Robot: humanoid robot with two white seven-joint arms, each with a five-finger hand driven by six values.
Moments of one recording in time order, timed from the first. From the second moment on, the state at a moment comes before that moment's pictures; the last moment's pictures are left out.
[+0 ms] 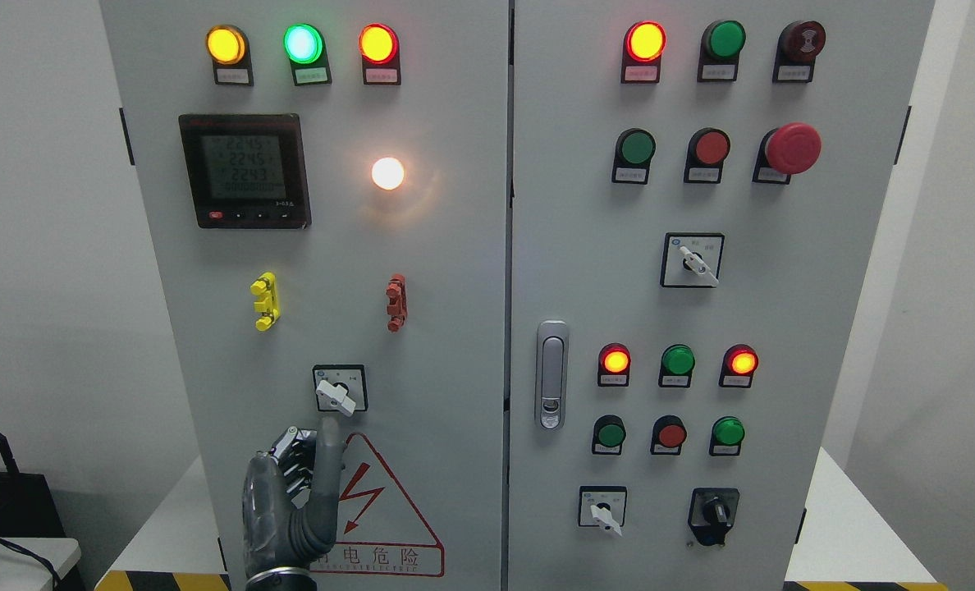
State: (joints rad) left arm -0.26 -0.04 -0.14 -1.83 -0.19 0.05 0.35; right arm 0.06 0.12 0.06 -0.14 0.00 0.06 0.14
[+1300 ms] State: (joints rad) left arm 0.16 0.05 0.66 -1.23 -0.12 -0.33 -0.03; right arm 0.06 0.12 0.06 -0.14 0.00 0.06 0.14
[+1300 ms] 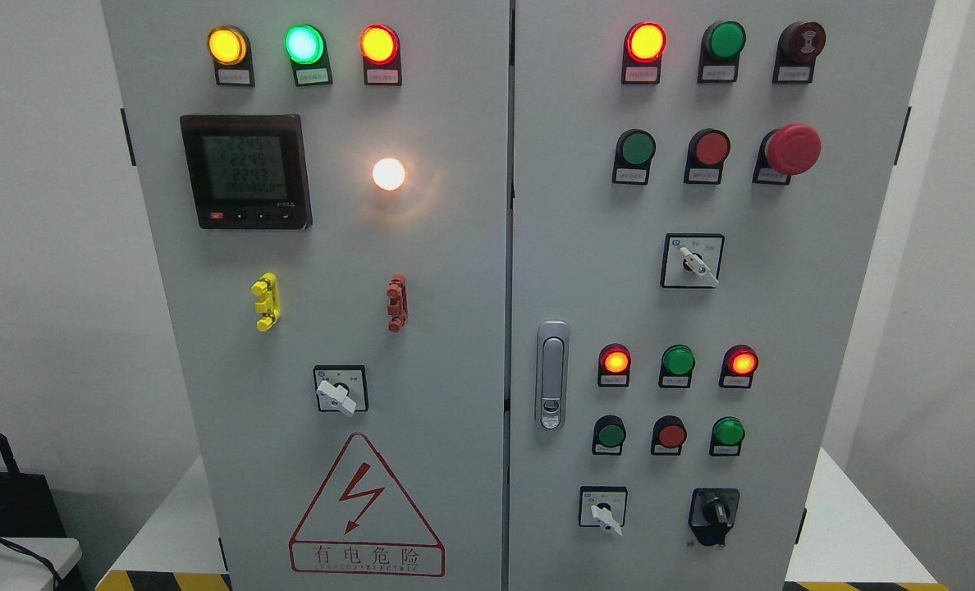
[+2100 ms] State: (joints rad) left arm 0.15 0.08 0.56 -0.50 -0.13 -0.33 0.02; right arm 0.06 0.12 0.06 -0.14 0.00 0.06 0.14
